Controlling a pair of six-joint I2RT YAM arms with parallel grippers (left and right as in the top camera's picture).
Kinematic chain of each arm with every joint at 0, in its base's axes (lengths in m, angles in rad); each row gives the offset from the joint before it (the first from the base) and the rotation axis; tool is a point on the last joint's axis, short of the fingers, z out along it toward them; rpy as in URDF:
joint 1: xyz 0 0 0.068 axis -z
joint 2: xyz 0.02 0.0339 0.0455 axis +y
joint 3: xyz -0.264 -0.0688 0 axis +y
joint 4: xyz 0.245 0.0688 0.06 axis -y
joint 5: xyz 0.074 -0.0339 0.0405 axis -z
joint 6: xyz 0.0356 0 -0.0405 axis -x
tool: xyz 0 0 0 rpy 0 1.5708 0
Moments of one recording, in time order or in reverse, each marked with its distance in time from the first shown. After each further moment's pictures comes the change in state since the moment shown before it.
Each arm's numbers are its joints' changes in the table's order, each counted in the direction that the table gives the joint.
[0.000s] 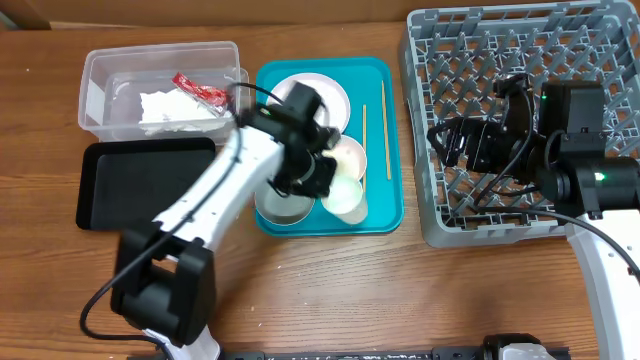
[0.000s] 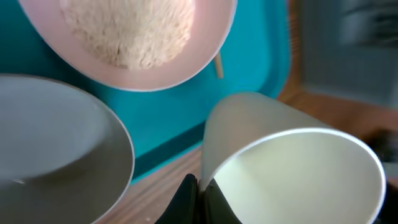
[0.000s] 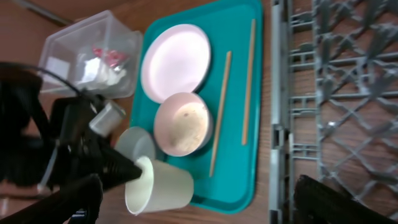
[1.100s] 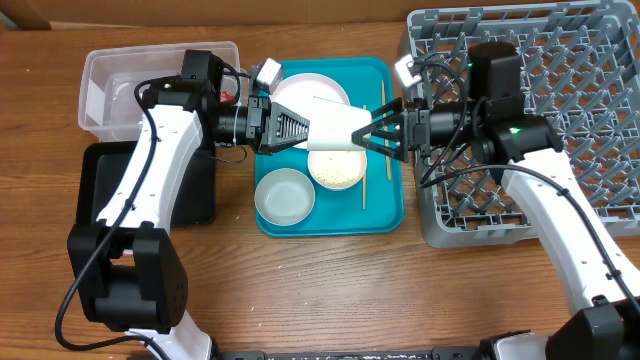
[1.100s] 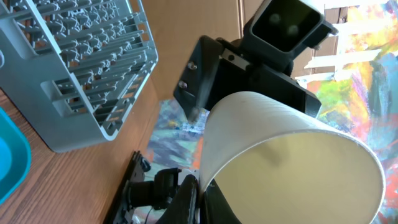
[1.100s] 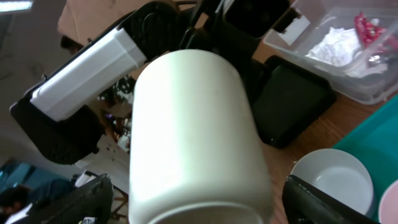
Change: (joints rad) left arm -0.333 0.000 -0.060 -0.004 1.118 -0.198; right arm -0.178 0.278 -0.003 0.517 -0.834 0.002
